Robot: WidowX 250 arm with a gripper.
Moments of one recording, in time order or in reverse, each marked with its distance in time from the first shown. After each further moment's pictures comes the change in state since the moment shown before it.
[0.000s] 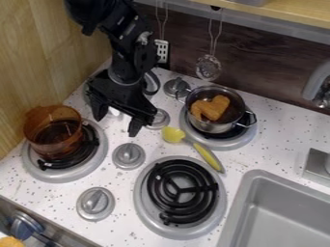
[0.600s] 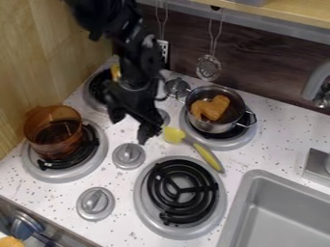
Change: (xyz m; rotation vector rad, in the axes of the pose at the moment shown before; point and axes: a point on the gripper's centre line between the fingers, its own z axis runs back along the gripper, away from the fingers) arm 0.004 -0.023 -0.001 -0.113 -0.031 -0.309
